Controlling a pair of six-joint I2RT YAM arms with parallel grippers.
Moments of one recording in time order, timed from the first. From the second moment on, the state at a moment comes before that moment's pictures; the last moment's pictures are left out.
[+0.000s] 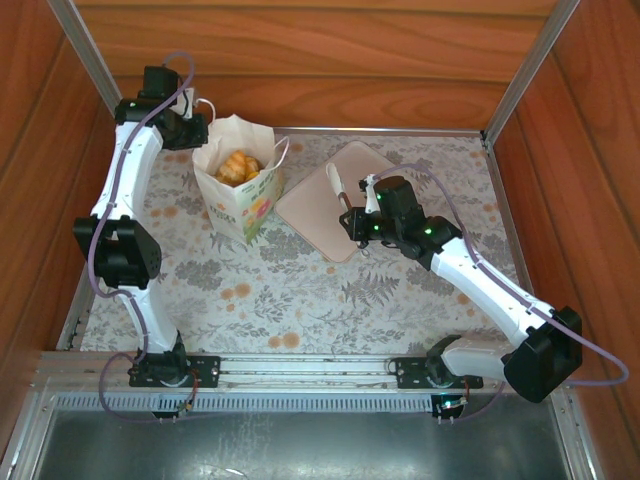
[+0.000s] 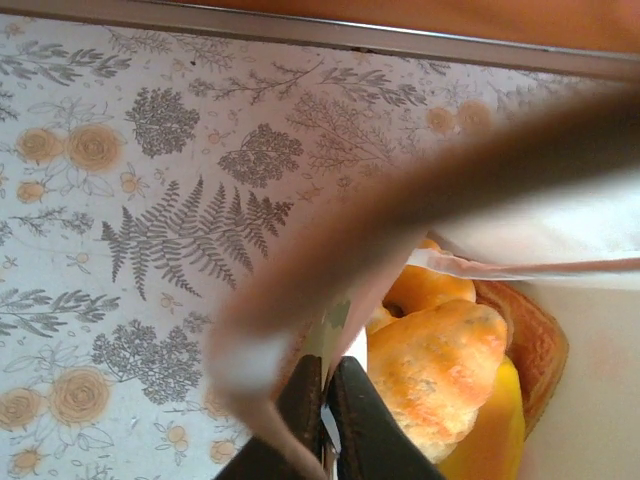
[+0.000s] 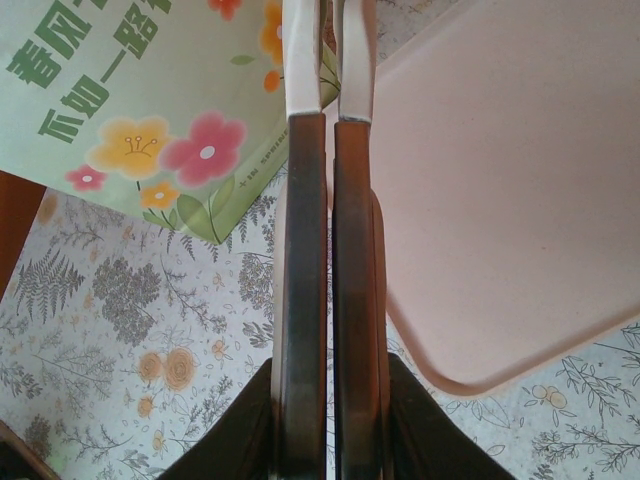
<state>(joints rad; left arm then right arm) -0.06 1.92 2.04 -1.06 0.18 -0.16 0.64 1.23 1.03 -0.50 -0.15 0.47</state>
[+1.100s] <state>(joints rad) -0.11 1.99 2.14 -1.14 0.05 -0.07 0.64 1.23 1.02 -0.49 -0.15 0.47</state>
